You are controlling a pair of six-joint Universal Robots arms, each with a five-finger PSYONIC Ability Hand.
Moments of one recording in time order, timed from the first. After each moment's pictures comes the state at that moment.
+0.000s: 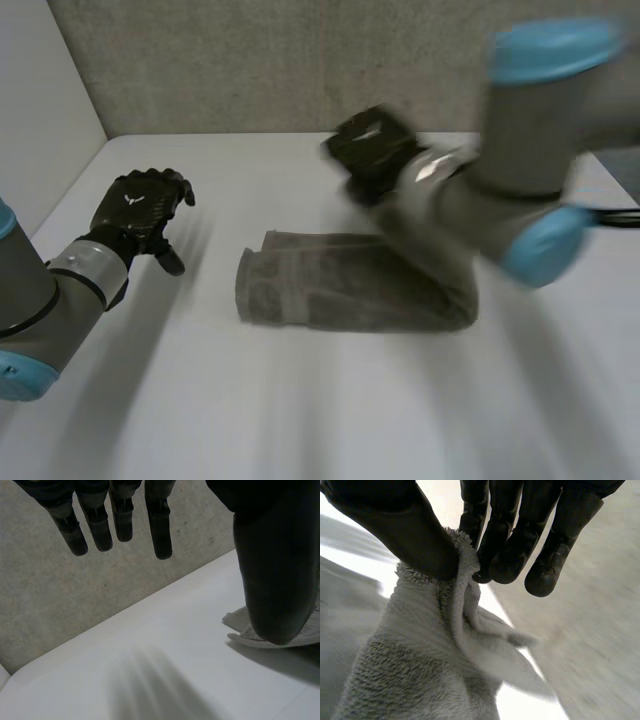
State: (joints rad) left arm 4.52 -1.89 -1.73 3.50 -1.33 3.34; right arm 2.18 -0.83 0.69 0.34 1.32 2.58; left_hand 0.28 0.26 0.27 0.28 0.07; right_hand 1.31 1.33 1.34 1.34 1.15
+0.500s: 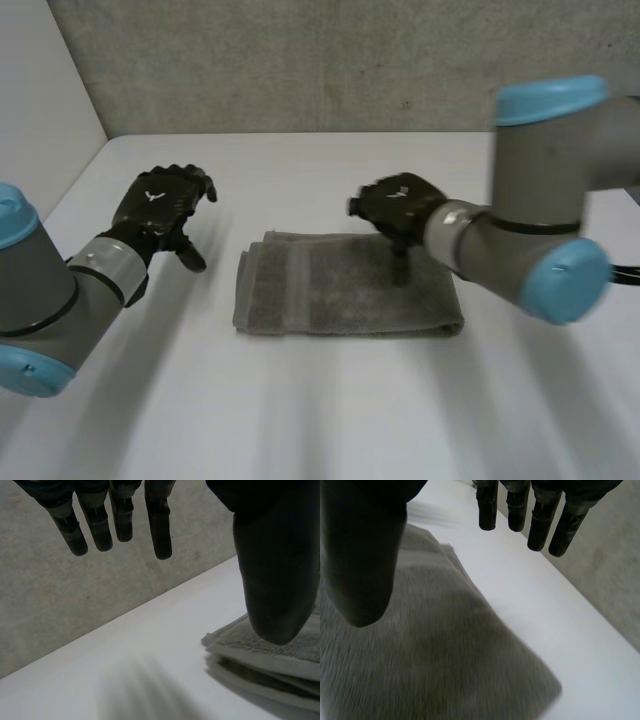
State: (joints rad) left arm 4.45 -1.92 -1.69 3.50 -1.32 3.29; right arm 2.08 -0.93 0.98 0.38 1.34 2.67; left_hand 0.28 0.26 0.27 0.28 0.07; right_hand 0.26 0.26 0.24 0.25 0.06
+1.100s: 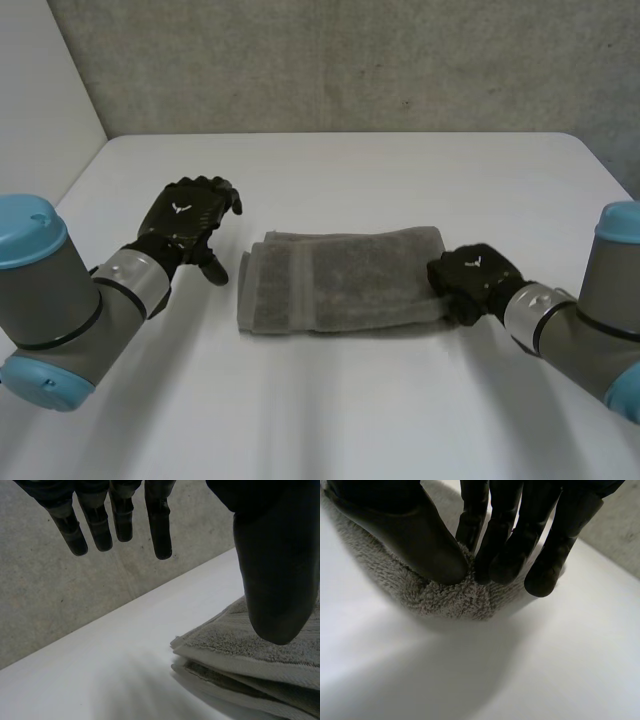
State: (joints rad) left arm 4.39 -1.93 -1.70 3.51 -1.33 3.29; right arm 1.82 -1.09 1.64 -0.07 1.20 2.67; left_hand 0.28 0.26 0.27 0.28 0.07; right_hand 1.29 1.29 1.33 1.34 1.14
